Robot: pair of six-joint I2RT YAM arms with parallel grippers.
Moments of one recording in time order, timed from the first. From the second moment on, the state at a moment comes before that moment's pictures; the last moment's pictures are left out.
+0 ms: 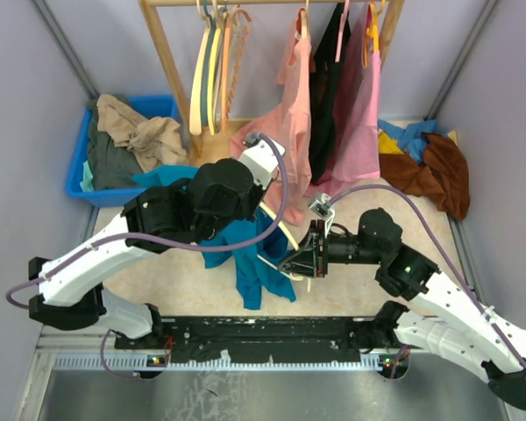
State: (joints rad) left arm -1.24 1.42 1.88 -0.92 -0.63 -0.10; right arm 0.83 0.70 0.72 -0.16 -0.63 0.48
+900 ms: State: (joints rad) left arm -1.23 1.37 1.88 -0.88 -0.69 -0.02; right arm 0.83 0.69 0.93 -0.31 -0.48 0.45
